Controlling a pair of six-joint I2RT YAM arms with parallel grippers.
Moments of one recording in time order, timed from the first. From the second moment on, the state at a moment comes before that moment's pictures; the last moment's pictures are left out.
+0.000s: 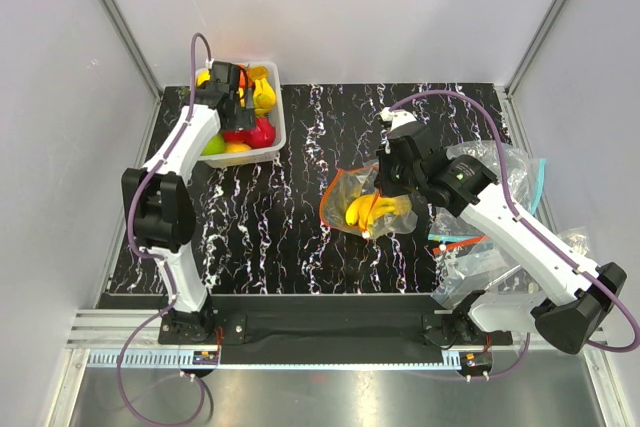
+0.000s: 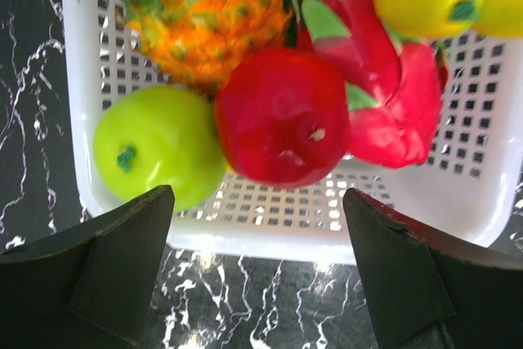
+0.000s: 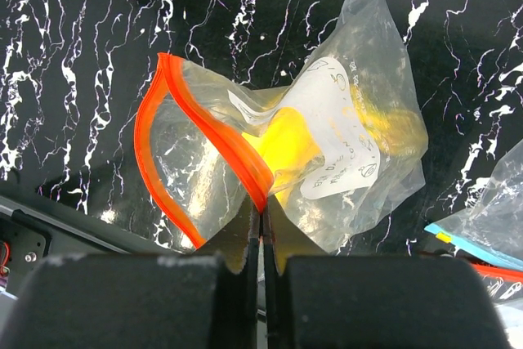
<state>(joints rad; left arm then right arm) -0.17 1.88 1.70 -0.74 -0.29 -0.25 0.71 1.26 1.33 -0.82 0.15 0.40</state>
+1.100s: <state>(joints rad) -0.16 1.54 1.49 -0.60 0.03 -0.34 0.71 1.26 1.32 -0.79 0.14 0.39</state>
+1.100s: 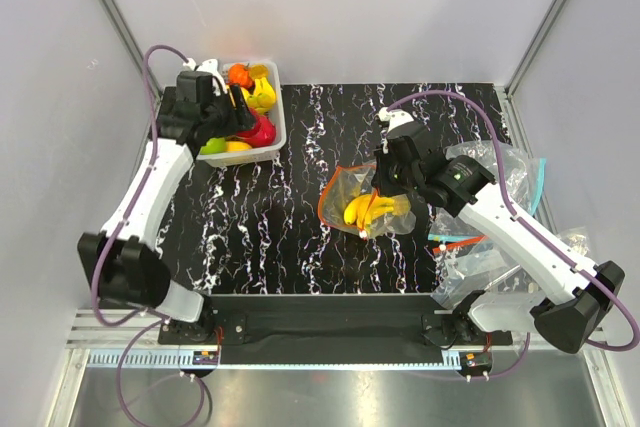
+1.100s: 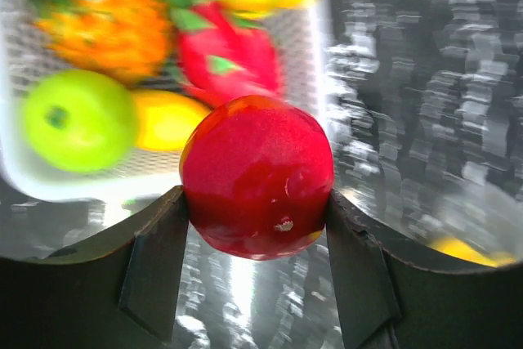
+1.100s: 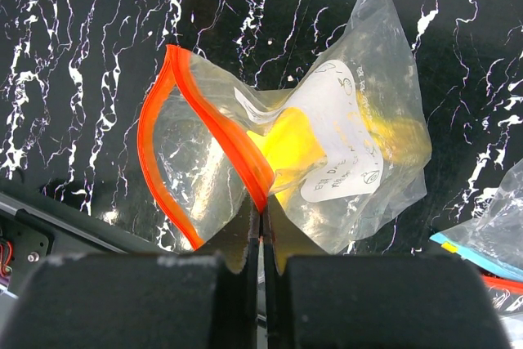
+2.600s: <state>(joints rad) -0.85 1.41 1.11 -0.19 0.22 -0.60 0.71 1.26 1.36 -0.88 0.14 0.43</state>
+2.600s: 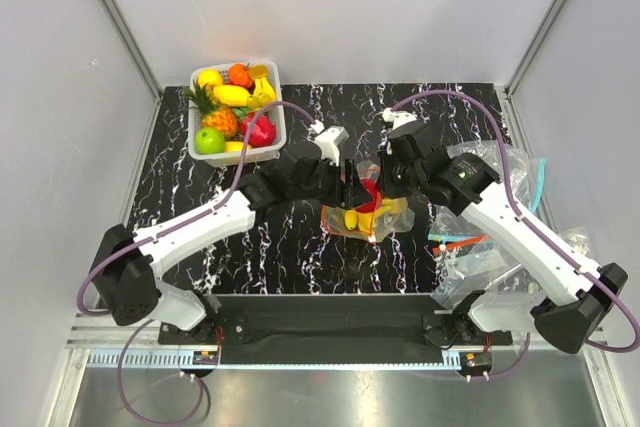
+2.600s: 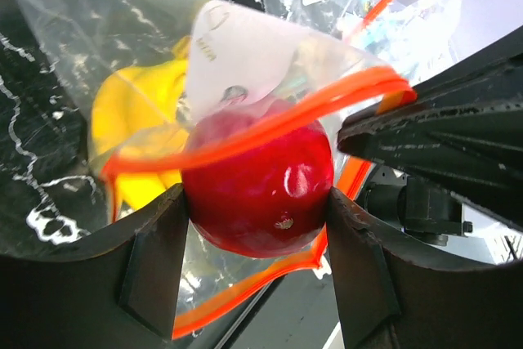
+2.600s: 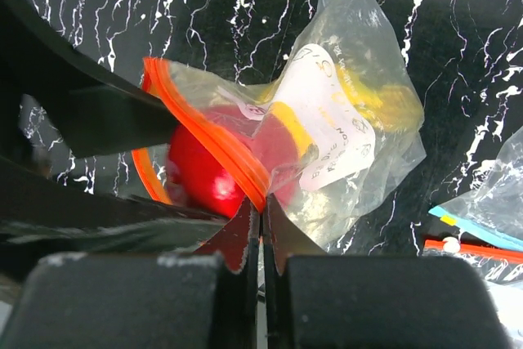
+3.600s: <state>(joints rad) -0.90 1.33 1.18 -0.33 0.07 -0.48 0.71 1.23 1.36 -0.87 0.14 0.46</state>
